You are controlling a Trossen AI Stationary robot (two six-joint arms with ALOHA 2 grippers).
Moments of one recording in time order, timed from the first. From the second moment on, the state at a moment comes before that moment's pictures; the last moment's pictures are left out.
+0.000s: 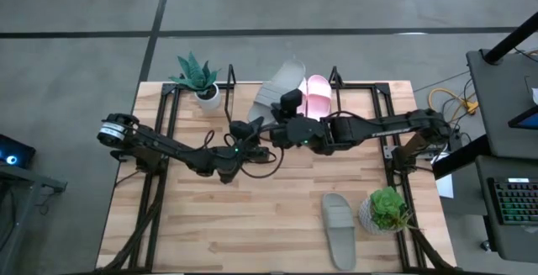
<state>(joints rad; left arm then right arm) -0.24 1.58 0.94 0.74 -1.27 1.45 0.11 1.66 1.58 -0.40 0.88 -0.89</state>
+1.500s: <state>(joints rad) -0.25 1.46 0.81 0.78 -1.14 1.45 -0.29 1.41 1.60 -0.70 -0.18 -0.36</state>
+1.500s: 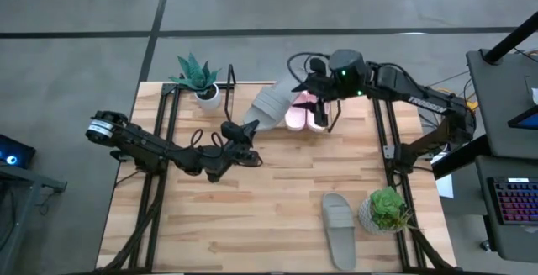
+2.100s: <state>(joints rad) -0.25 1.46 0.82 0.81 -1.08 1.51 -0.40 1.48 1.60 -0.73 -0.45 -0.30</state>
